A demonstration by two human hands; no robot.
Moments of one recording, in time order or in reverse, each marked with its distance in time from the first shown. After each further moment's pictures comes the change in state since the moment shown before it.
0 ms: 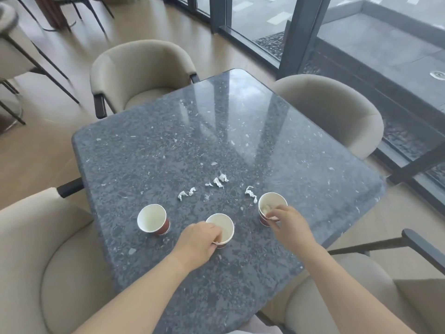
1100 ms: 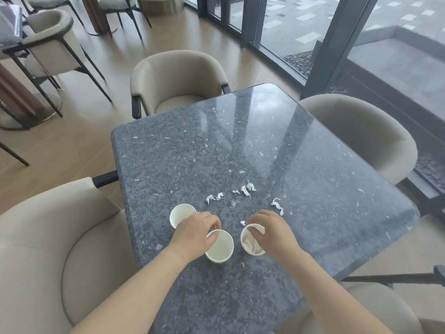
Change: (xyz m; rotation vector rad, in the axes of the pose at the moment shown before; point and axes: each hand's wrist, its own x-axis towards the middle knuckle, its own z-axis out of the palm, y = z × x) left_hand -0.033 -0.055 -0.035 -0.188 0.193 -0.179; right_hand 0.015 -0.095 0.038 0.009 -0.096 -0.214
